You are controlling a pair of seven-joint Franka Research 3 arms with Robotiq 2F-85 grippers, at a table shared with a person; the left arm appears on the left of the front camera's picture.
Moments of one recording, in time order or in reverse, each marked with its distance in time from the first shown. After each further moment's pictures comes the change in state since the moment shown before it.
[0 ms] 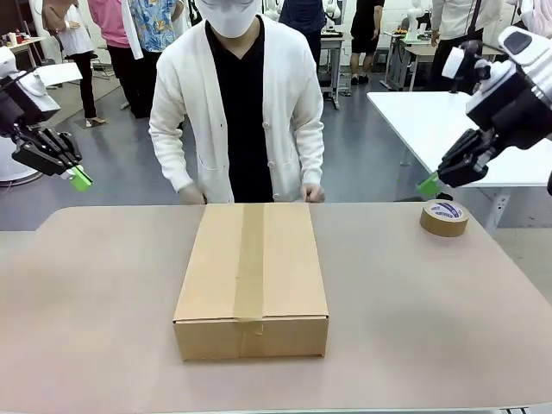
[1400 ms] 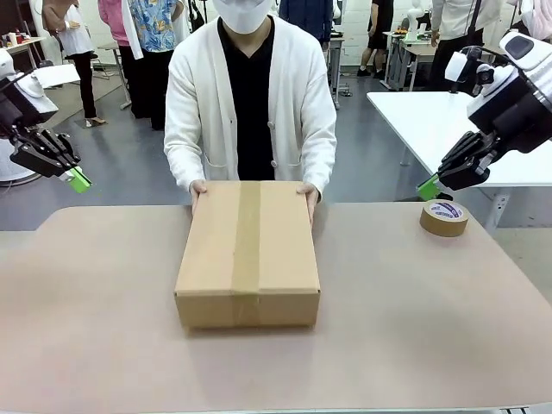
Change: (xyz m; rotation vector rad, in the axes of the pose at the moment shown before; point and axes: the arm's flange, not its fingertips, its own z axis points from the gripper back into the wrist) left arm -0.002 -0.001 -0.001 -0.001 -0.003 -0.004; right arm -0.001 0.000 0.000 0.016 -0.022 0.018
